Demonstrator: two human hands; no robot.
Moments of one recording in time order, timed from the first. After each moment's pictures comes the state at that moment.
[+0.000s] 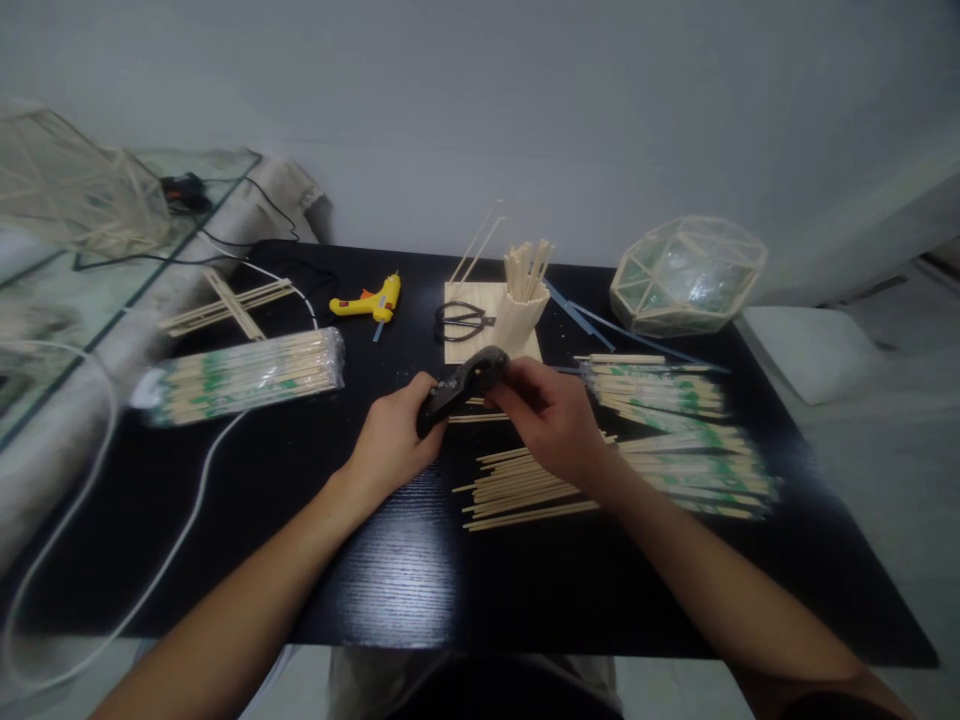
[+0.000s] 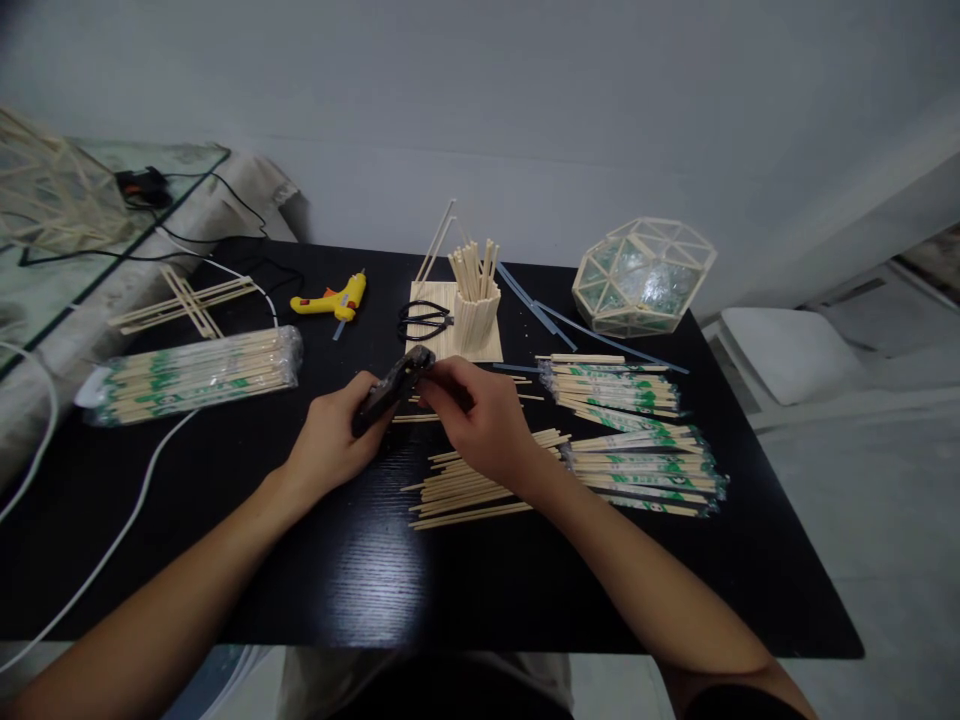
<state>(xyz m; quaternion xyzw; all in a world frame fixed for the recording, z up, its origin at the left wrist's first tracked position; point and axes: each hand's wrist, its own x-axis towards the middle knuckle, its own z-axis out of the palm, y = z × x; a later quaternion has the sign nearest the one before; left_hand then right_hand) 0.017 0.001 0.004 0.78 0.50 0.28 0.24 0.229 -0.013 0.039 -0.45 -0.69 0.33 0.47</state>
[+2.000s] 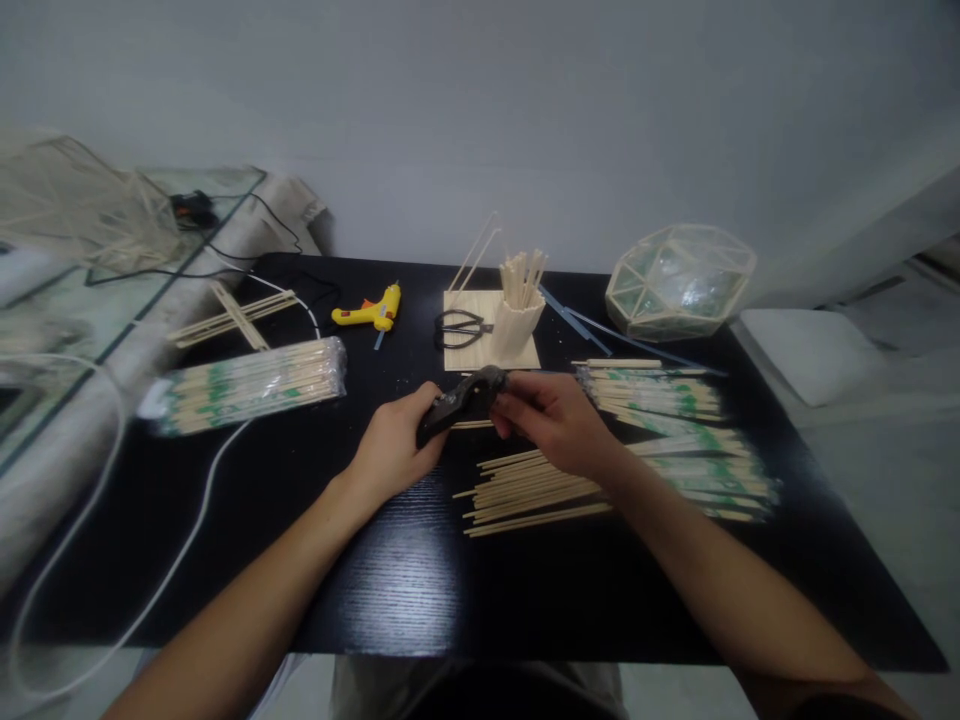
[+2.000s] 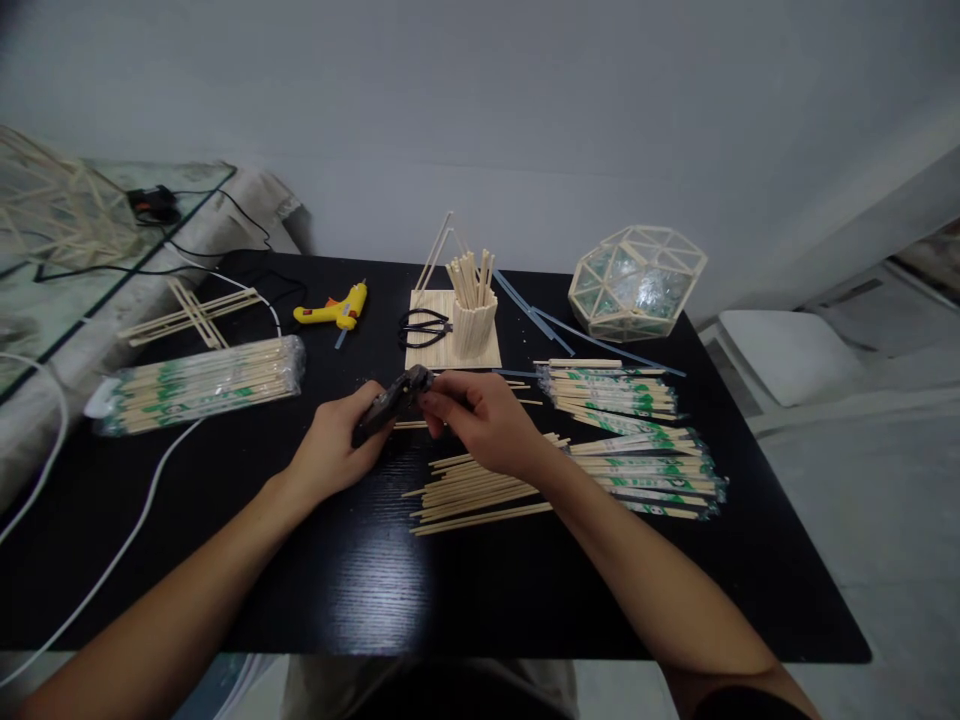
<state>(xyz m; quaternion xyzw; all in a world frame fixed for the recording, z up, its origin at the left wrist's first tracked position) 0.013 0.003 0.007 0.80 0.46 0.27 0.27 0.242 -0.007 0.053 -0.39 -0.70 0.46 0.38</state>
